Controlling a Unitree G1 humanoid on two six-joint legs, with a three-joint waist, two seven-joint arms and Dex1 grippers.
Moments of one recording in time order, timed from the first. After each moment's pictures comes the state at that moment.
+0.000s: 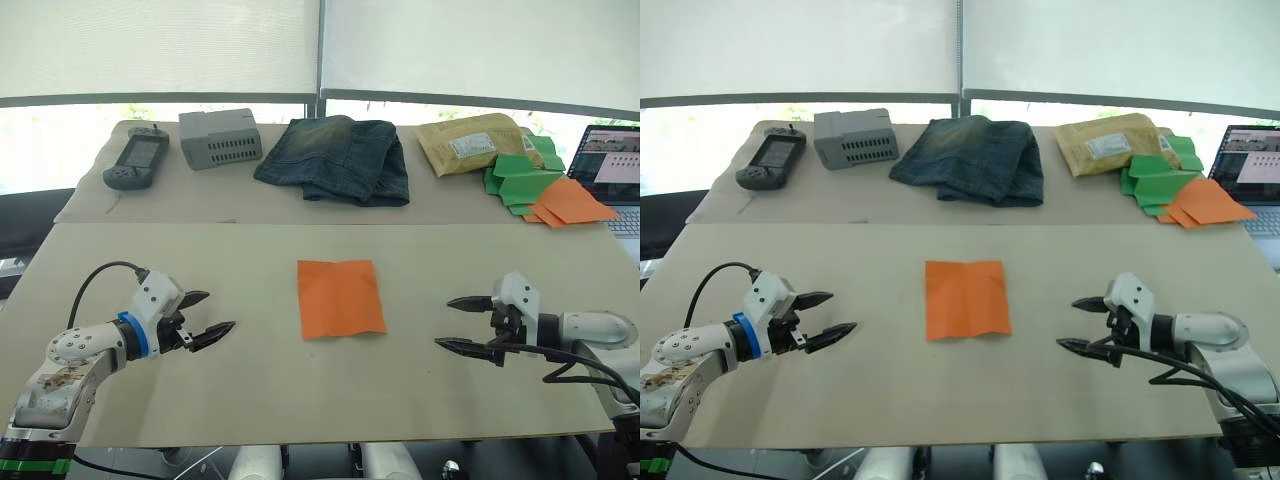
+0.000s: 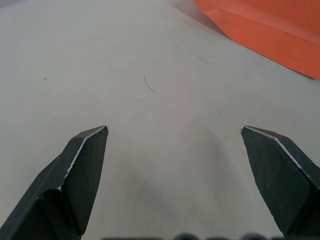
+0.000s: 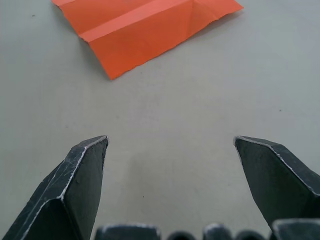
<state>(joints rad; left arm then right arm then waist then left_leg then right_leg) 0.04 0.79 0.18 -0.18 -0.43 0.42 -0.89 -0.09 -0.88 -0.07 0.01 0.37 0.22 1.17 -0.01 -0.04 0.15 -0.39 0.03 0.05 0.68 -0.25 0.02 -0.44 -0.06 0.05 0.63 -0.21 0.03</state>
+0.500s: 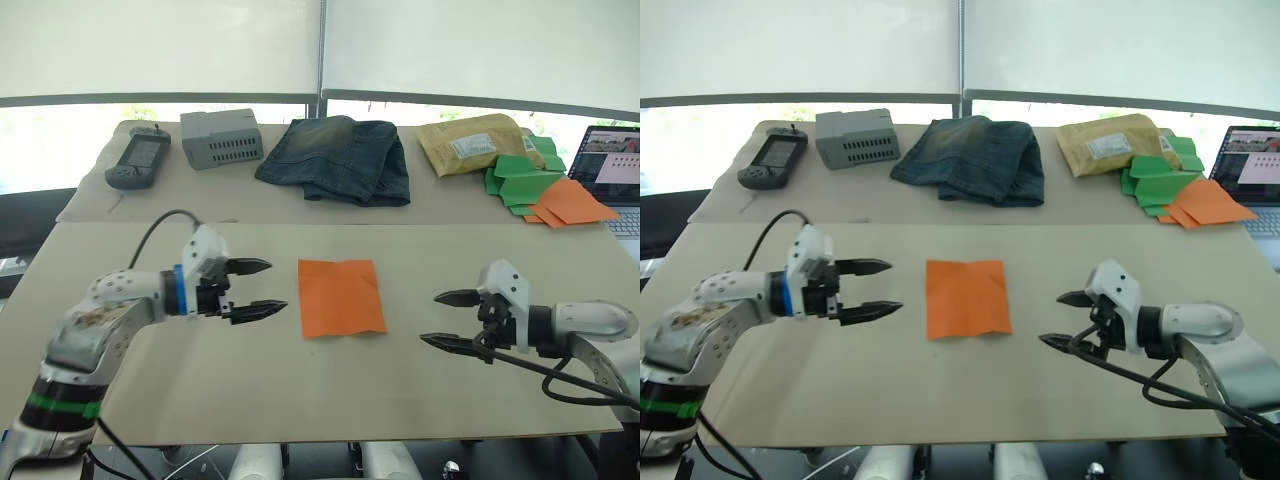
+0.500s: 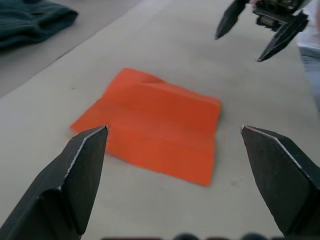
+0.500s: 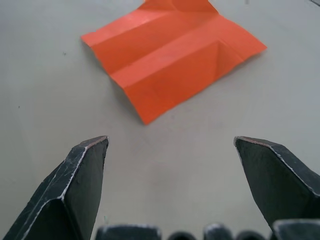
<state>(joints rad) -0.37 0.76 -0.05 -0.25 -0.58 0.60 -1.07 -0.09 -0.90 -0.09 -0.39 0.47 0.60 1.02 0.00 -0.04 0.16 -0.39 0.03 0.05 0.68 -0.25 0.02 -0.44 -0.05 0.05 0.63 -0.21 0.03</state>
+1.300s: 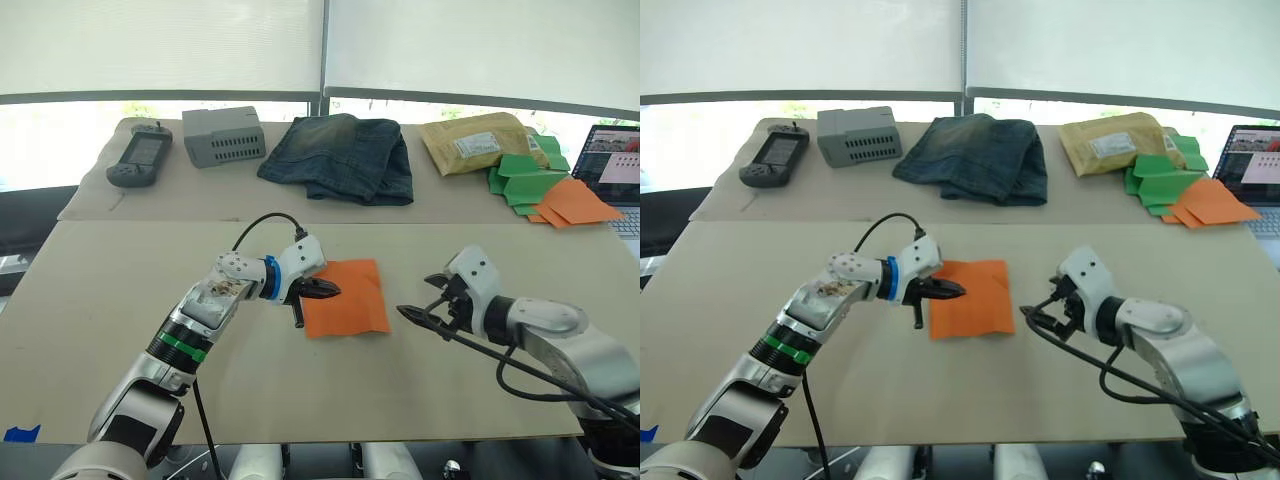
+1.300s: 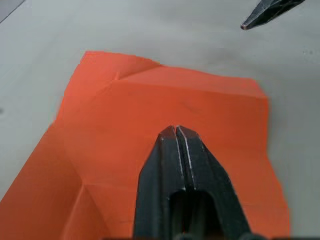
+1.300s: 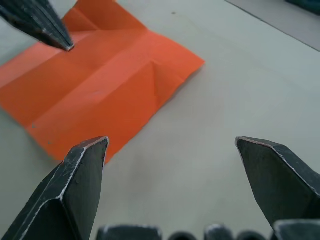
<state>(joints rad) -0.62 0.46 -0.38 0.12 -0.18 0.49 -1.02 -0.22 -0.73 0.02 -0.40 0.37 0.81 0.62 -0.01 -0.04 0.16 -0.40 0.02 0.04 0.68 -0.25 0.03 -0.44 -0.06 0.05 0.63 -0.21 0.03</state>
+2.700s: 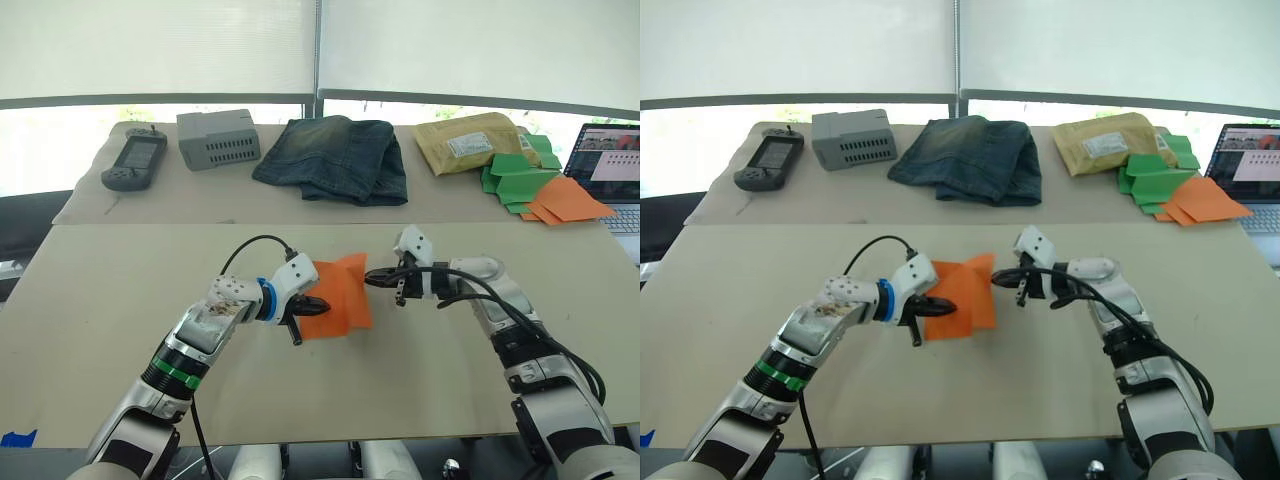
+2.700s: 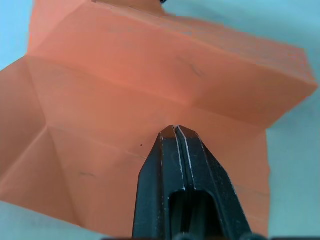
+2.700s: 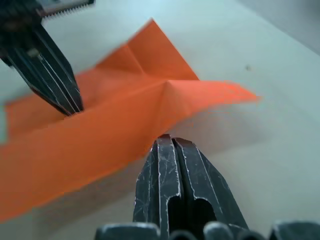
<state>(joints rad) -0.51 0.45 -0.35 -0.03 -0.16 0.68 -0.92 -0.64 -0.49 0.18 0.38 0.22 0.28 1.15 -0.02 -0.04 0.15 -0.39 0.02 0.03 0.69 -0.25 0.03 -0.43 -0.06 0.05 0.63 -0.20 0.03</state>
